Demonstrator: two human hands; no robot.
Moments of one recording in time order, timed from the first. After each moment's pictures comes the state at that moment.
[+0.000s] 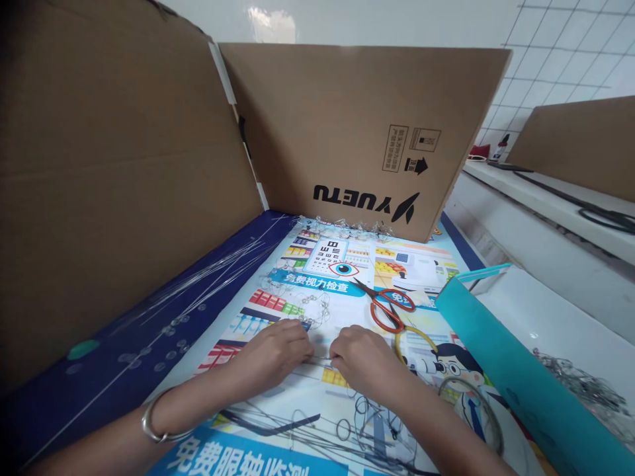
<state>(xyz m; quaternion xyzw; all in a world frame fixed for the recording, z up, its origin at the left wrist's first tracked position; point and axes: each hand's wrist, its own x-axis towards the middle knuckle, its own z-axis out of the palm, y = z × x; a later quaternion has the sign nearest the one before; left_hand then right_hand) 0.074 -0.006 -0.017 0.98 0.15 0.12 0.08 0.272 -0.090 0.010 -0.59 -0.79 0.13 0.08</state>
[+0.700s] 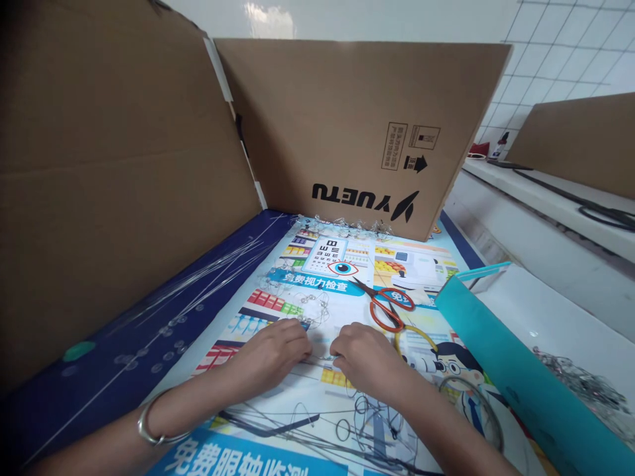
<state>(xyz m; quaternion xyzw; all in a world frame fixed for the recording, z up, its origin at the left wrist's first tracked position) 0.072 -0.006 -0.018 0.98 0.15 0.13 0.05 0.275 -0.090 0.014 -0.57 -0.81 0.13 0.07</state>
